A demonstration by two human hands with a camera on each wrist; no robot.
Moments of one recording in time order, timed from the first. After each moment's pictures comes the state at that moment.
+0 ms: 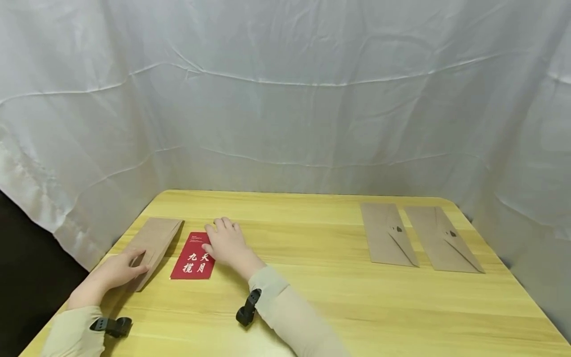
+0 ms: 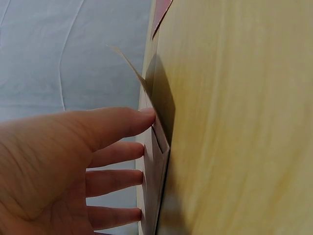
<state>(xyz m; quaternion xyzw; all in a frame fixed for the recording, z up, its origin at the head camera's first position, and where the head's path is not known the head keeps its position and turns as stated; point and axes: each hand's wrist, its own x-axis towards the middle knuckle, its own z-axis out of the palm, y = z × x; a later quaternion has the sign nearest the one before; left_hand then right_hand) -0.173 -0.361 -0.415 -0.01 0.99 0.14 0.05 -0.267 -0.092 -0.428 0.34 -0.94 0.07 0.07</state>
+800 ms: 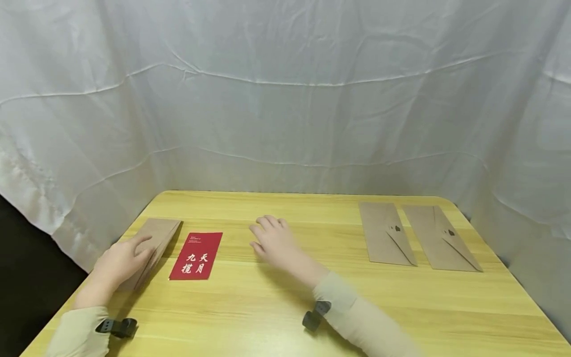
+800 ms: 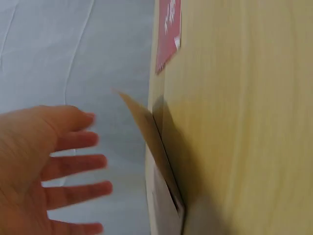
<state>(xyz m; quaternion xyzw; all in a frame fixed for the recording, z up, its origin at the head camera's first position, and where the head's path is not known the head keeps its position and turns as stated) -0.178 -0.332 -0.400 0.00 0.99 0.12 -0.11 -0.249 0.042 -0.402 0.38 -0.90 0.06 0.19</state>
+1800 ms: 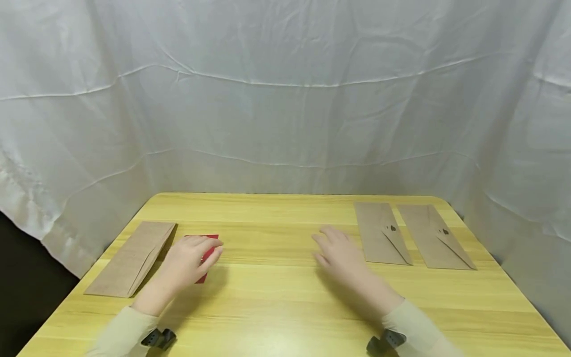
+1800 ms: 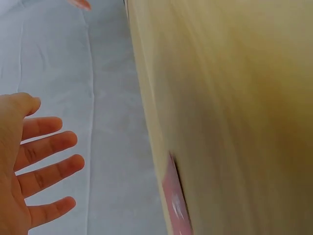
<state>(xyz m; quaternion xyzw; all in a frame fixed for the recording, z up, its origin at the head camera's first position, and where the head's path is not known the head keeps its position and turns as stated) -0.189 -0.189 -0.399 0.25 0.91 0.07 -0.33 -0.223 0.178 -0.412 0.30 -0.93 0.08 0.21</state>
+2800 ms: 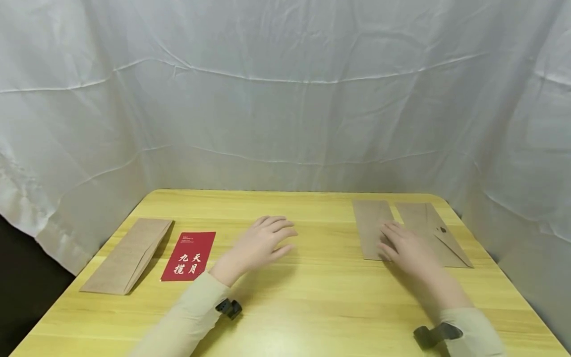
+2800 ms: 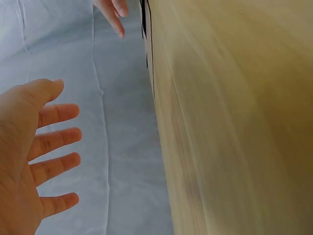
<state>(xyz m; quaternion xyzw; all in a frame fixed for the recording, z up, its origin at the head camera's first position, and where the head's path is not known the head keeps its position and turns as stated) -0.228 -0.057 -0.380 0.38 0.91 0.04 -0.19 -0.244 0.331 -0.418 0.23 -0.97 0.07 0.11</state>
